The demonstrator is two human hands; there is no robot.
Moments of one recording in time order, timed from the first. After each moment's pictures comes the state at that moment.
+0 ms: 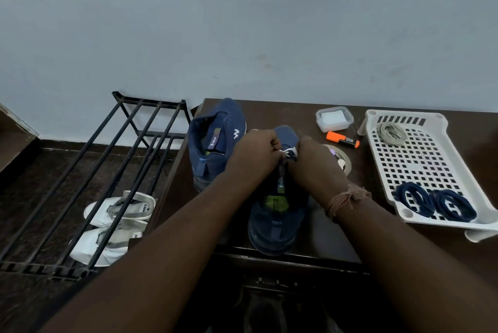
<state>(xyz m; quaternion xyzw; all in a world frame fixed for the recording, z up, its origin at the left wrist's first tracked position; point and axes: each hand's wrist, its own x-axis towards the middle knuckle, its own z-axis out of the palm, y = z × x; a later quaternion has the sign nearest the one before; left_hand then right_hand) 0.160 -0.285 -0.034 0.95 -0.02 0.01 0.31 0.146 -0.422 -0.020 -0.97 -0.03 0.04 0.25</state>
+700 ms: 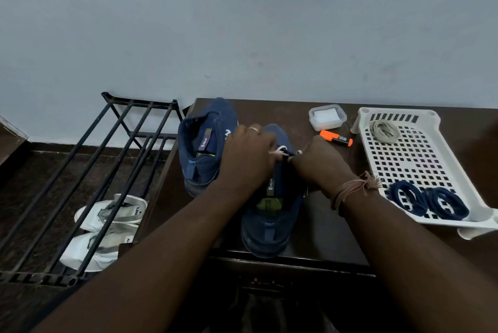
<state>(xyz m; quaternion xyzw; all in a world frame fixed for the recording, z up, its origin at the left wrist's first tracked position) 0.162 -0.290 -0.051 0.97 -0.08 0.17 0.12 0.165 -0.443 -0.024 -0.92 0.10 0.13 0.34</state>
